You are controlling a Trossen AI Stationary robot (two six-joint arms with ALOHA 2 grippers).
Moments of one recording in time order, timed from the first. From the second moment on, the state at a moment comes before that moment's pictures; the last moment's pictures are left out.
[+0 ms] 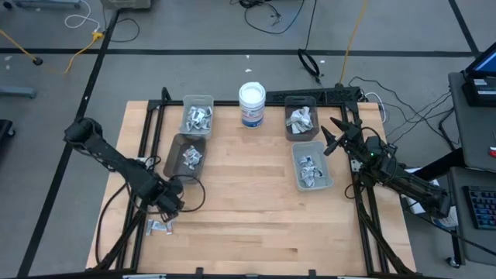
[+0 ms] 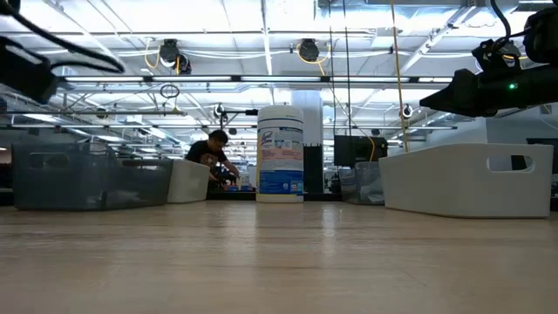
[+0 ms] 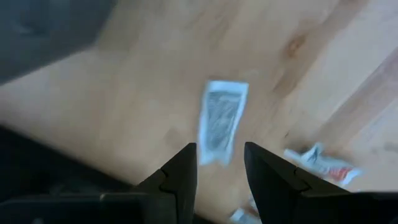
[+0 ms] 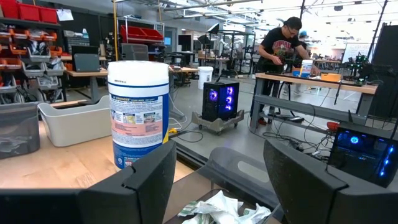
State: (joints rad) left arm -0.63 1.26 0.71 -1.09 0.10 -1.17; right arm -0.55 0.02 0.01 0.08 0.26 -0.07
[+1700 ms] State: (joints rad) left arm -0.68 1.08 0.88 -1.23 0.12 -1.40; right arm -0.55 0.02 0.01 0.08 0.26 -0.07
